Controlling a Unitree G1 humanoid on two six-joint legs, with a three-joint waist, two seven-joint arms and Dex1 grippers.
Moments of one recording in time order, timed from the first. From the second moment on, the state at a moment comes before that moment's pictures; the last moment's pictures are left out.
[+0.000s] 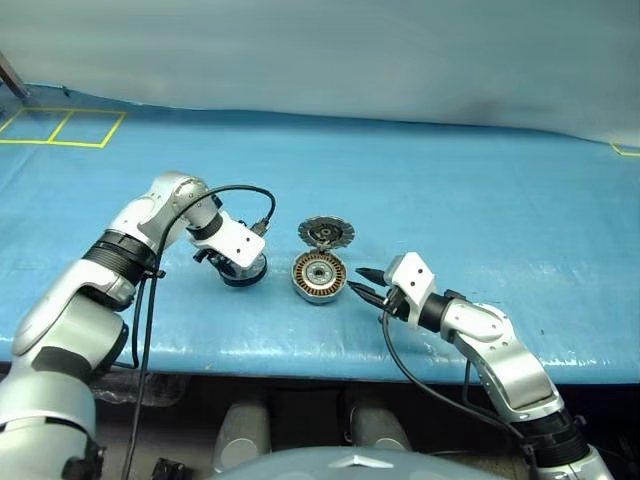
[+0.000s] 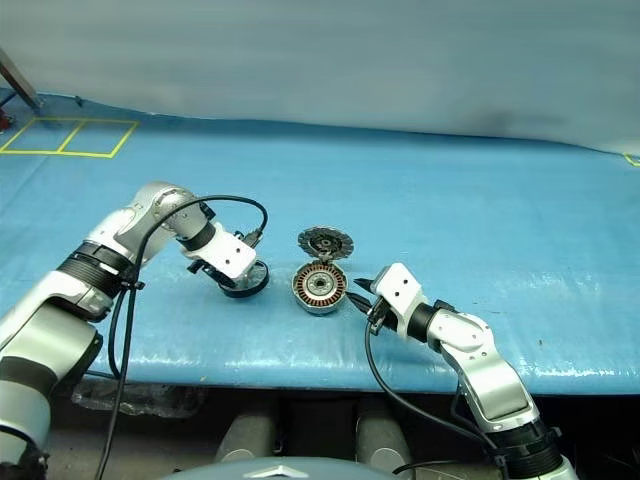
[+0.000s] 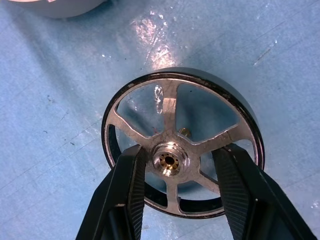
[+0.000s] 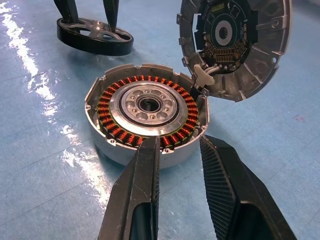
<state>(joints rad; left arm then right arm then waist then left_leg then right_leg) -0.93 0.71 -0.60 0.59 0.29 -0.35 -1.48 -0.01 -0.50 0.17 -0.32 0.19 0.31 0.65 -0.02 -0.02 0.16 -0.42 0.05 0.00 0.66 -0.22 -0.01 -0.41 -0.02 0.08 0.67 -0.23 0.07</state>
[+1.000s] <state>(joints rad) -0.78 0.61 -0.36 0.48 -0.06 -0.11 -1.52 0.07 -0.43 0.12 -0.28 0.19 0.20 0.62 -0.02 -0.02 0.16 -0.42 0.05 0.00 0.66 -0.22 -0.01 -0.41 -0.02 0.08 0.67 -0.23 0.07</state>
